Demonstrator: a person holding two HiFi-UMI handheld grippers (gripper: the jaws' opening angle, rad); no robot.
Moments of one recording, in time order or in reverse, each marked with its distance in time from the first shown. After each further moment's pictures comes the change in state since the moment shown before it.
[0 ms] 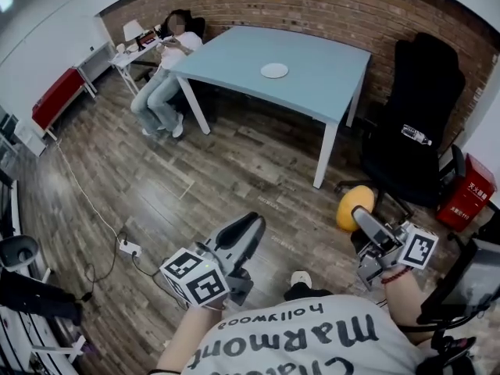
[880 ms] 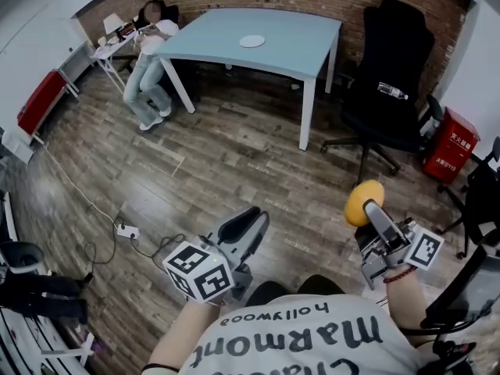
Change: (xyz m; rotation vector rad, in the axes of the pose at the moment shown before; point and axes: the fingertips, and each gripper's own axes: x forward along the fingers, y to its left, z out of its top) left arm -0.125 -0.096 -0.095 0.047 0.147 -0.062; right arm -0.135 0.113 -0.114 0.033 -0.165 -0.092
